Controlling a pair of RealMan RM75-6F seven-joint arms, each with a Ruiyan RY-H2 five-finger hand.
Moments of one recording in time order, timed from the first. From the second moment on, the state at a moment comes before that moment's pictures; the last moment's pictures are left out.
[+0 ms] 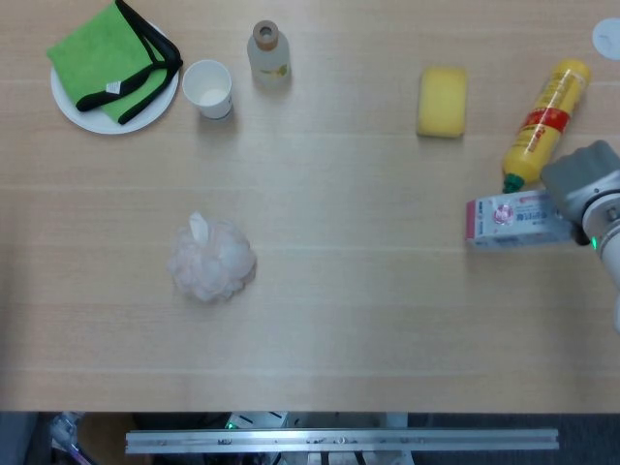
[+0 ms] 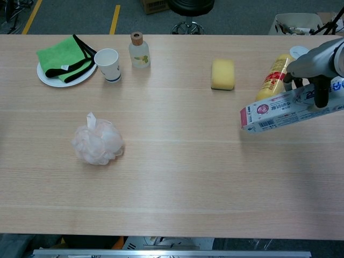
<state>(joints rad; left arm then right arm) -0.06 -1.21 -0.02 -1.40 1.43 1.39 -0.11 1.46 -0.97 -0.25 -2.13 0.26 0.87 -1.17</state>
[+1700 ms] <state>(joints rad) -0.06 -1.22 -0.02 -1.39 1.43 1.38 -0.11 1.27 -1.04 -0.21 -2.21 -0.10 1.20 -1.06</state>
